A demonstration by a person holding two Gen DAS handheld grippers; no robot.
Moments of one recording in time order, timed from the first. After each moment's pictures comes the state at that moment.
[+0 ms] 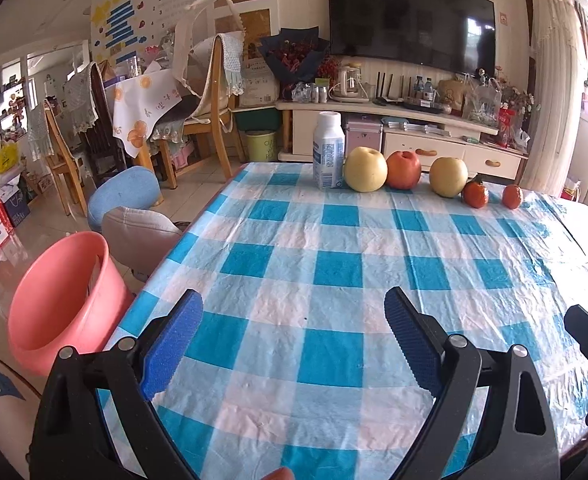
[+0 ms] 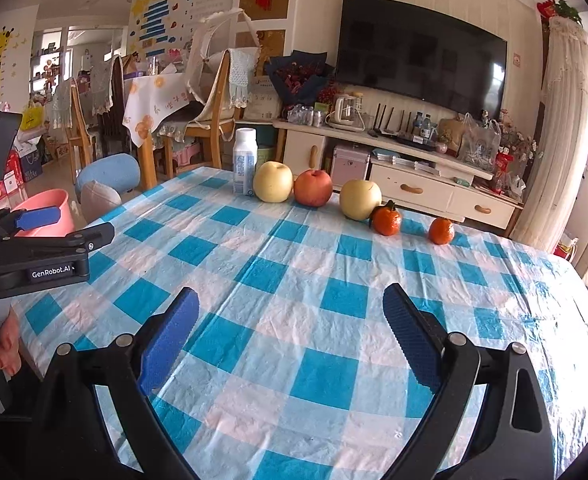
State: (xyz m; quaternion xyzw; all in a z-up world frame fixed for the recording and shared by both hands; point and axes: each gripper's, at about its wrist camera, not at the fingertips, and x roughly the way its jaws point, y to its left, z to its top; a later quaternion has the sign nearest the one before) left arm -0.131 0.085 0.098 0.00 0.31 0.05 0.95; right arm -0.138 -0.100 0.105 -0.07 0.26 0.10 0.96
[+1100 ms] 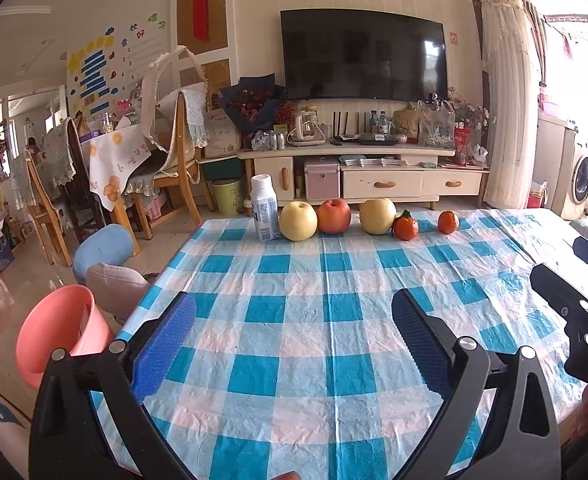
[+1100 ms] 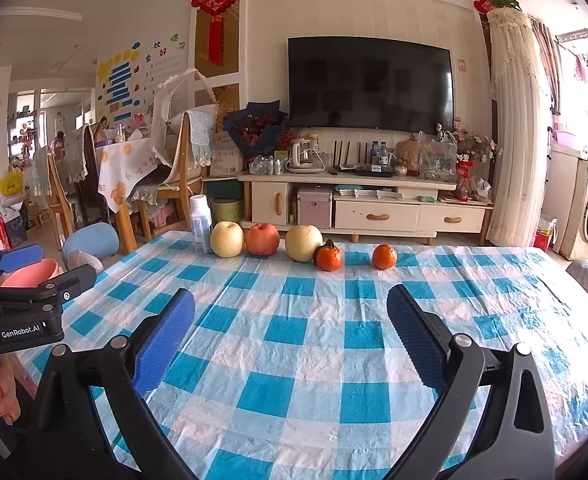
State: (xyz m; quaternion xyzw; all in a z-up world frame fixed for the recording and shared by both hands) left arm -0.180 0.011 0.153 0.04 0.24 -0.01 0.97; right arm -0.175 -0.175 0.142 0.00 0.18 0.05 0.98
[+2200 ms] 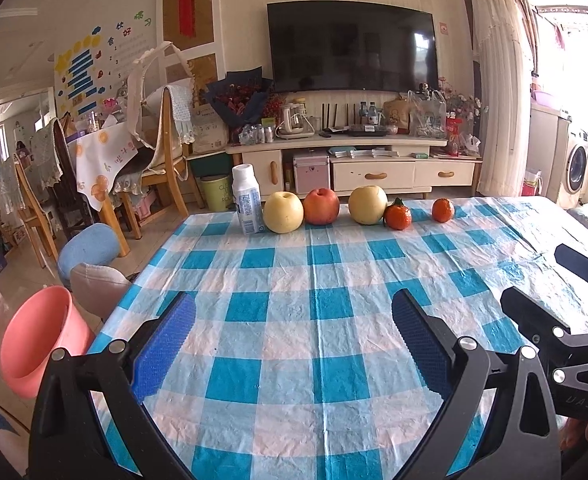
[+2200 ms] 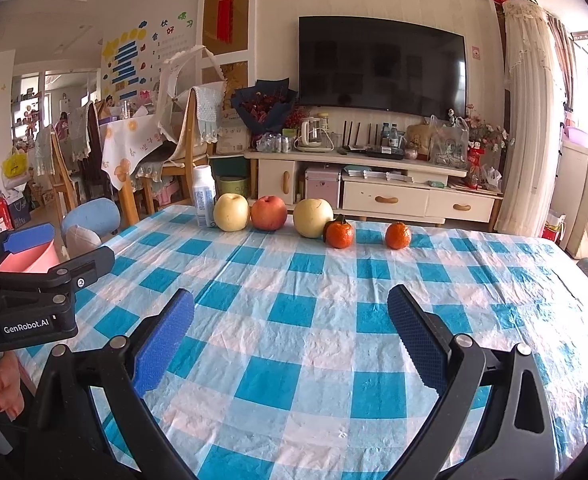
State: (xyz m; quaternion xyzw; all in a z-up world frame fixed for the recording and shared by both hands) left arm -0.159 0.003 0.130 0.05 0.25 -0.03 0.97; right arm -0.149 -0.166 0.112 -0.01 0.22 0.07 0.97
